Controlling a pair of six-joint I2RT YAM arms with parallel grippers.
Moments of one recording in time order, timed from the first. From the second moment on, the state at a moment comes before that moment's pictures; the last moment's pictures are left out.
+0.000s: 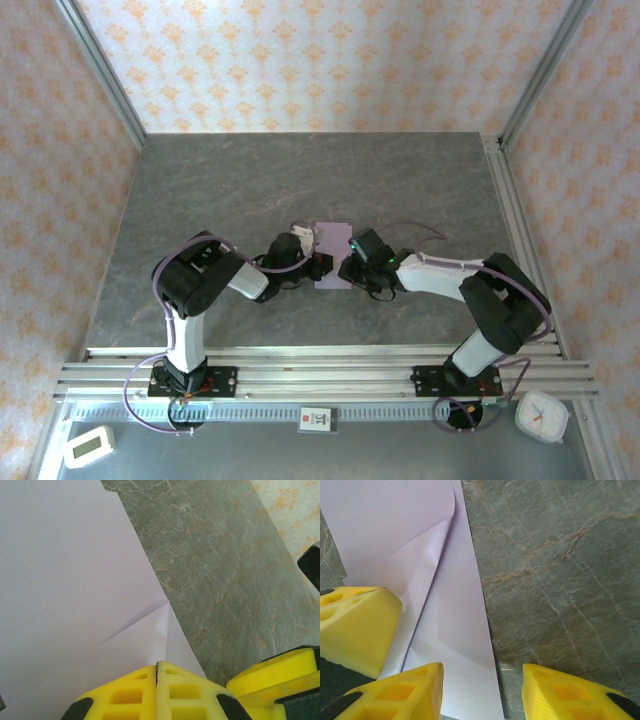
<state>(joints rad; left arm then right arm) -0.61 1.93 0.64 0.78 0.34 -0.61 0.71 1.59 0.76 -0.21 -0.07 1.03</state>
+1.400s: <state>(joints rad) -0.58 1.94 0.61 0.88 0.34 -0.63 0.60 1.79 0.93 -0.04 -0.03 0.92</state>
